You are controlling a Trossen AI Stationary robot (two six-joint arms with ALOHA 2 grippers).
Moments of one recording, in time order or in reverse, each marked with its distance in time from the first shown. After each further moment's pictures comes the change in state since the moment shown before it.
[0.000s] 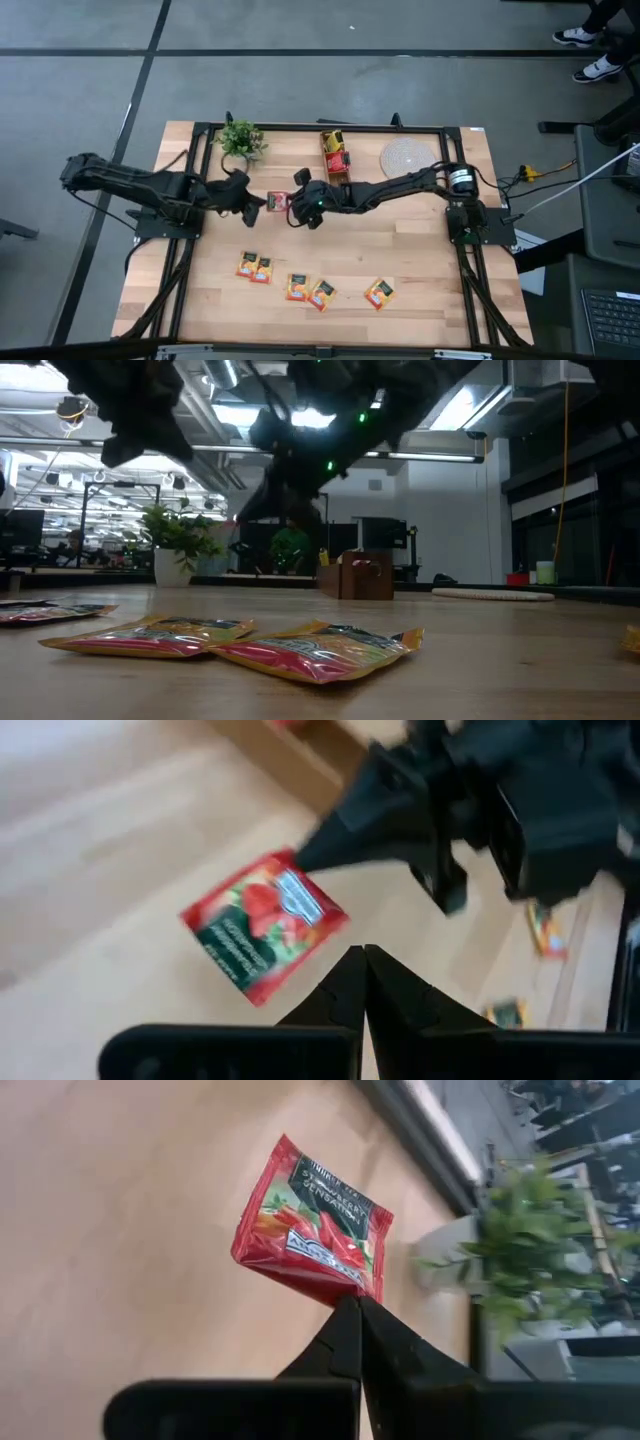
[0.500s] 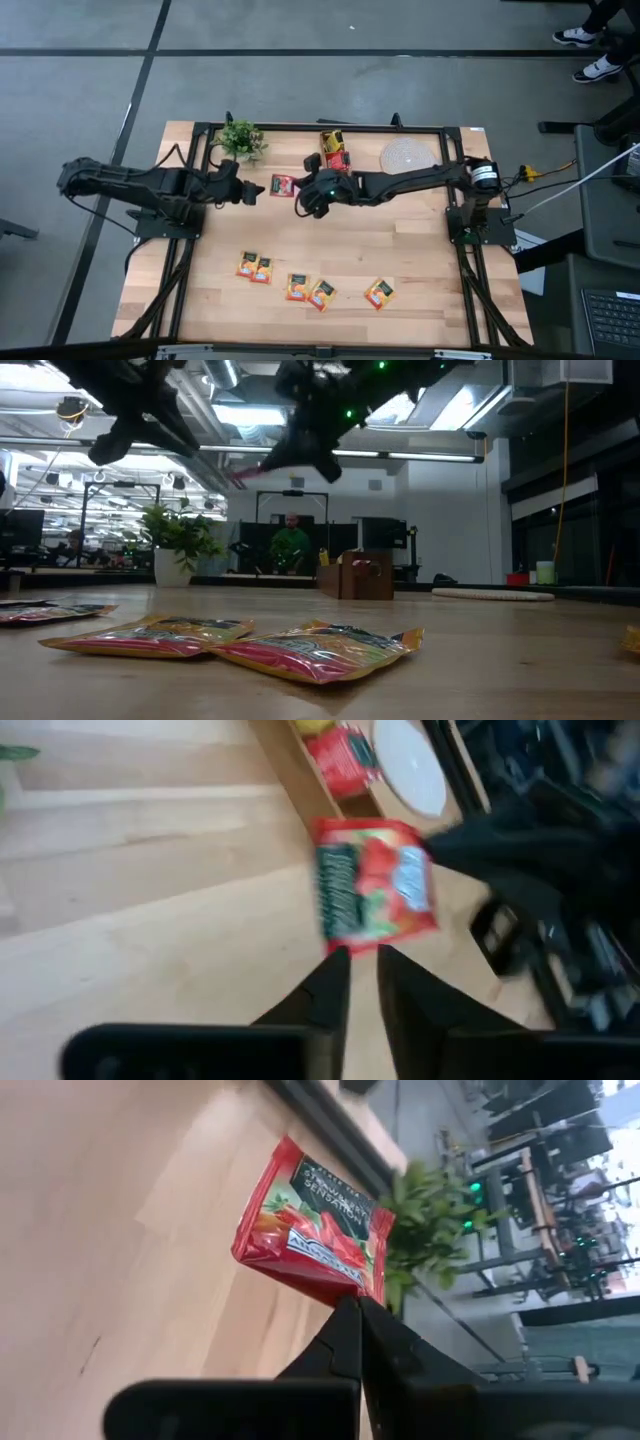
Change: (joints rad) left arm 0.061 -0.082 0.001 -0.016 -0.100 -0.319; right arm 0.001 -0.176 0.001 -0.132 0.097 -0.004
